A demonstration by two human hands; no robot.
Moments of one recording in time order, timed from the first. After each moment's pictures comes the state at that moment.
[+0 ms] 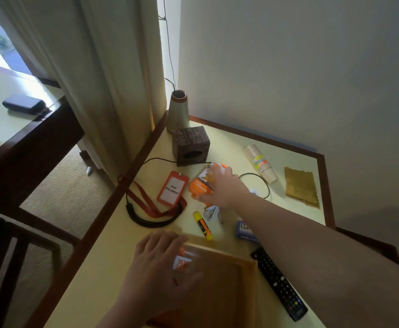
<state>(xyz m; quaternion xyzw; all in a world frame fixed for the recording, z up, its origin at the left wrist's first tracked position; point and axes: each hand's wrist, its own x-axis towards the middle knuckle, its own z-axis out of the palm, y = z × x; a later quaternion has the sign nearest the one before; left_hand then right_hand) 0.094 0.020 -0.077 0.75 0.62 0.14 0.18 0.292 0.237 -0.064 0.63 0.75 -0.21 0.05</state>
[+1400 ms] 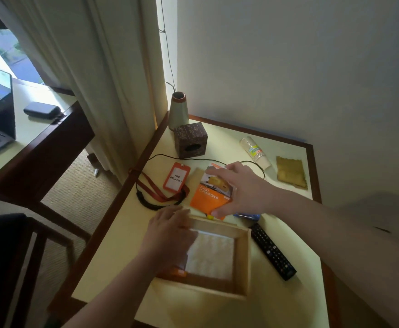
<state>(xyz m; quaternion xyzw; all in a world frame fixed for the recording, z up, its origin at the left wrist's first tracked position) 0.094 0.018 -0.063 0.71 0.64 0.17 0.25 0.336 0.125 0.053 0.50 0.83 -0.26 0.01</state>
